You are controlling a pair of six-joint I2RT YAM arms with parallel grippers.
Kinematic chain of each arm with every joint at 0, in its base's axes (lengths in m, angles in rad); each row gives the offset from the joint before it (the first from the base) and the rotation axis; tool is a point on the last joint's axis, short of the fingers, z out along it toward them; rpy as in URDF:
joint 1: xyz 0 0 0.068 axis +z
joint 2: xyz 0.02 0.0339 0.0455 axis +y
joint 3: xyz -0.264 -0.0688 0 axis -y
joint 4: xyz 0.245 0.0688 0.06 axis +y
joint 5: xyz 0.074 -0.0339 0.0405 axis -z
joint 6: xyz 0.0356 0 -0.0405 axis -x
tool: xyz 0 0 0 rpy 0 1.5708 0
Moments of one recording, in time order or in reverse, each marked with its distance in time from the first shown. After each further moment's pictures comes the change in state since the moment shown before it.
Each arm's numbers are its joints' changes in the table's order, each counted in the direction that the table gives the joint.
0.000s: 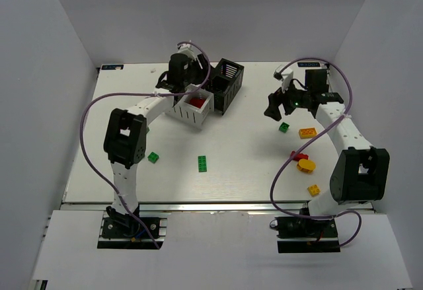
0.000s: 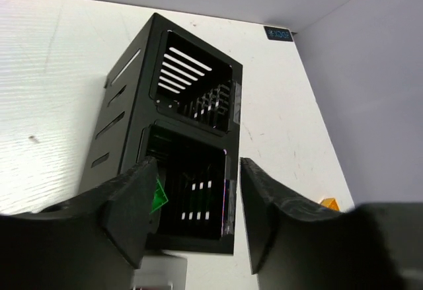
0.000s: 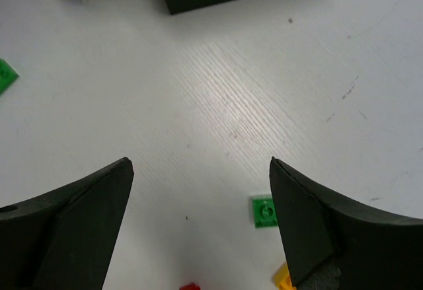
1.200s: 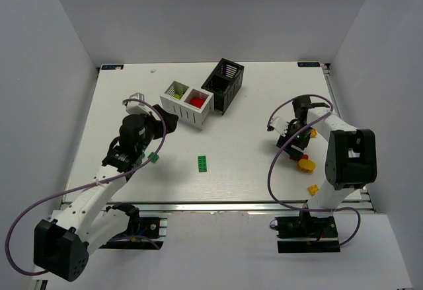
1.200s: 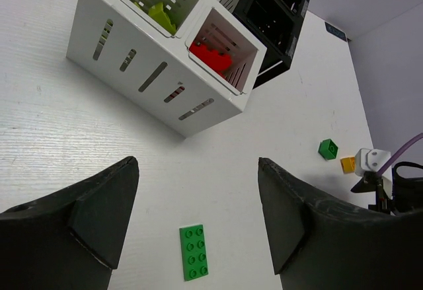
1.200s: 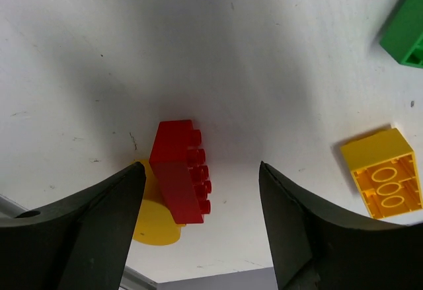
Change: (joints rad) left arm 0.013 -1.138 -0.982 0.188 -0.319 0.023; right arm 0.000 0.151 -0.143 0.457 0.550 0.587
